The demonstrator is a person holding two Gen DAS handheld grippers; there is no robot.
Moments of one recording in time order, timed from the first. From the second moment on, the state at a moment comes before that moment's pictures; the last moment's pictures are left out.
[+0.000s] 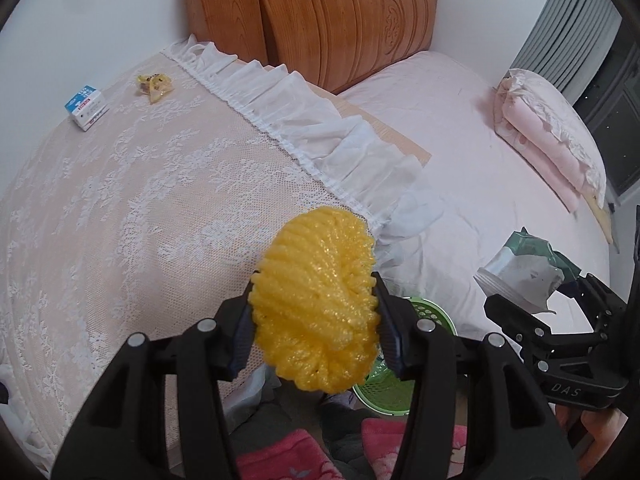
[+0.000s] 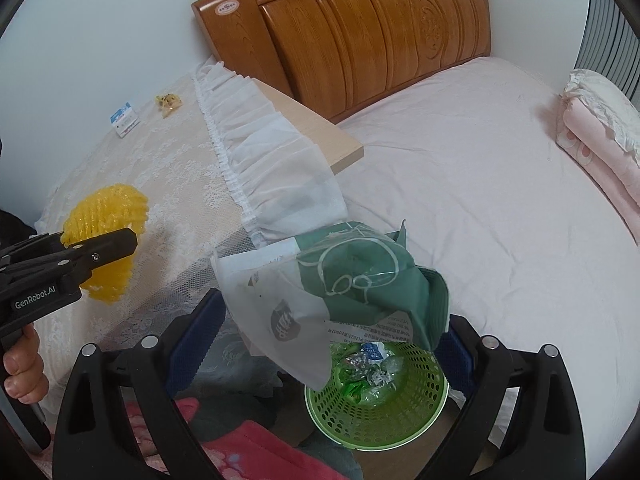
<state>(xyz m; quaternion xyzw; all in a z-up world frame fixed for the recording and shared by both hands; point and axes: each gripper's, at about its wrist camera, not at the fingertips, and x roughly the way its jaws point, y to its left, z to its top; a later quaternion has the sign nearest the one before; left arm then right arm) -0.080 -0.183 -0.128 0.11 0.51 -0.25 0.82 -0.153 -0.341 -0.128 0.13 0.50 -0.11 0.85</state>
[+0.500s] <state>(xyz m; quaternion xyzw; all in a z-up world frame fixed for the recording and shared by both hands) -0.117 -0.237 -0.154 0.16 0.53 -0.30 0.78 -0.219 -0.375 -0.179 0.18 0.57 -0.17 0.78</state>
